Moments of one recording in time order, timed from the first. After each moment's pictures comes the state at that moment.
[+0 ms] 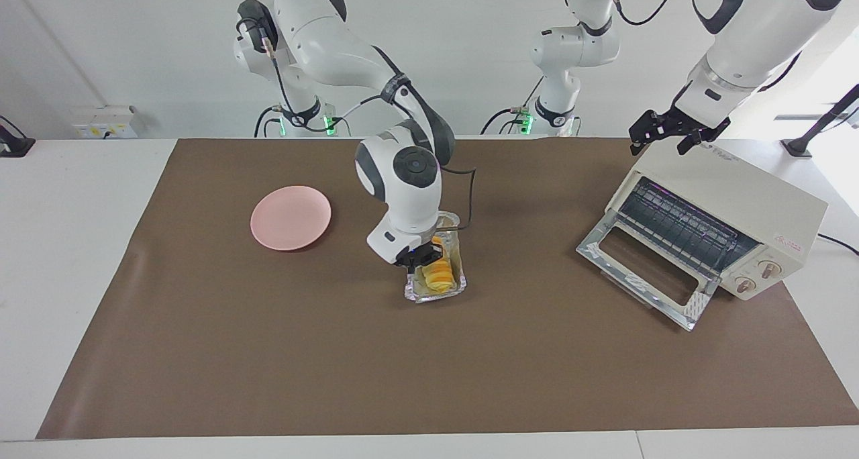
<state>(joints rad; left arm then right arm) -0.01 0.00 -0.07 -1.56 -0.02 1.42 -0.02 0.34 0.63 0.07 -1.23 -0.04 1.82 0.42</state>
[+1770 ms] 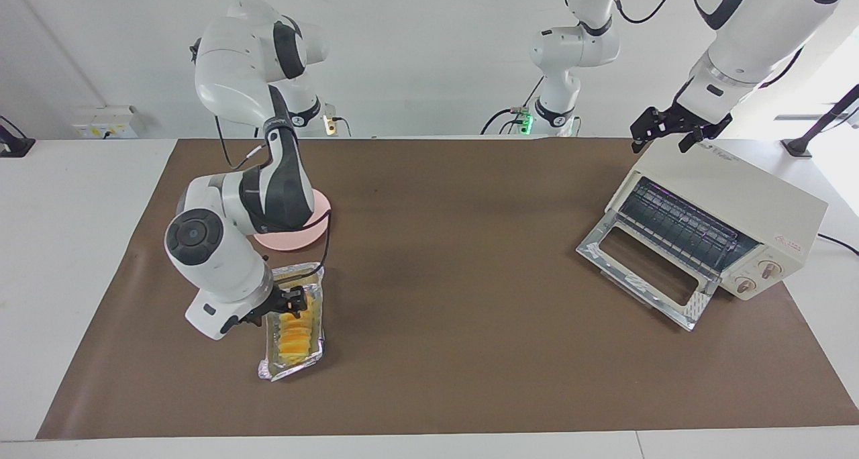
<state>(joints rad) -0.01 -0.01 -0.07 -1.56 -0.02 1.42 -0.02 0.10 0.81 0.07 -0.97 -0.05 1.72 -0.03</state>
